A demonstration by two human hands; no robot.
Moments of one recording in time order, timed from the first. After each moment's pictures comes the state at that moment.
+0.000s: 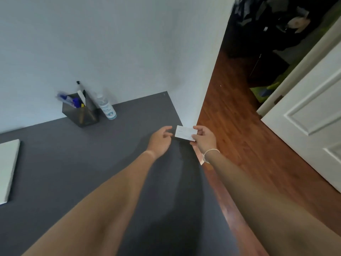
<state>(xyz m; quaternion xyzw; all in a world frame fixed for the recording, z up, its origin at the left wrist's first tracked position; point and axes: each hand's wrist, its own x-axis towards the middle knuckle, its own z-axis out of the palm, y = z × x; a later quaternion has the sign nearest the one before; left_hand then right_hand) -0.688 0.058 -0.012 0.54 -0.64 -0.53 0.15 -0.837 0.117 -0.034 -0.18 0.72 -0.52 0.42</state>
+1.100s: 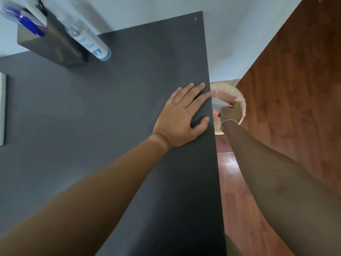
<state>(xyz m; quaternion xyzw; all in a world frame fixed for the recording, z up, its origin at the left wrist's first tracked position) -0.726 0.045 -0.072 0.46 -0.86 -0.18 0.07 -0.884 0.033 -0.225 -0.04 0.81 -0.38 0.45</state>
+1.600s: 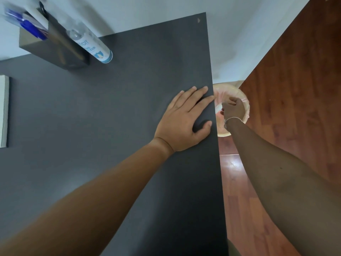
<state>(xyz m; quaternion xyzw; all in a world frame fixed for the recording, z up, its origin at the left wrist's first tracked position) -0.727 0.046 -0.070 0.47 -0.86 -0.19 0.07 -0.891 0.017 -0.236 -0.09 0.80 -0.37 0.46</state>
